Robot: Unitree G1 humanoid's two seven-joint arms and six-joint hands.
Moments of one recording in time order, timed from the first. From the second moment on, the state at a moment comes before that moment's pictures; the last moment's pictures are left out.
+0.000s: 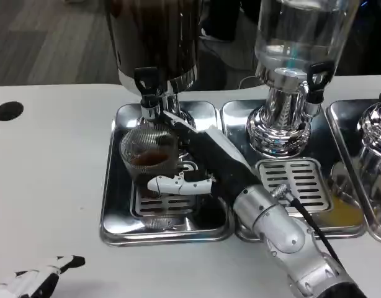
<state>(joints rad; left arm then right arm) 1.01 0.29 0.15 -0.51 0.76 -0.37 0.23 -0.50 0.01 0.25 0.79 -0.24 -0.40 0.12</state>
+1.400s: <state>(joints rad) 1.02 0.29 0.19 -0.53 0.75 -0.37 0.17 -0.51 0.02 0.25 0.86 -0.27 -0.40 0.04</state>
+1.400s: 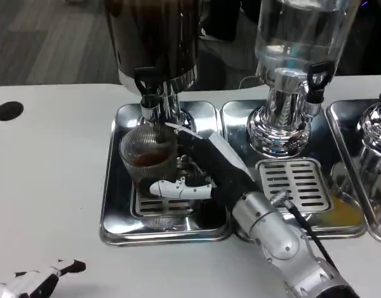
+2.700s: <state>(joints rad) 1.02 0.29 0.21 -0.53 0.74 -0.37 0.13 -0.54 0.03 0.23 0.94 -0.24 -0.49 0.06</state>
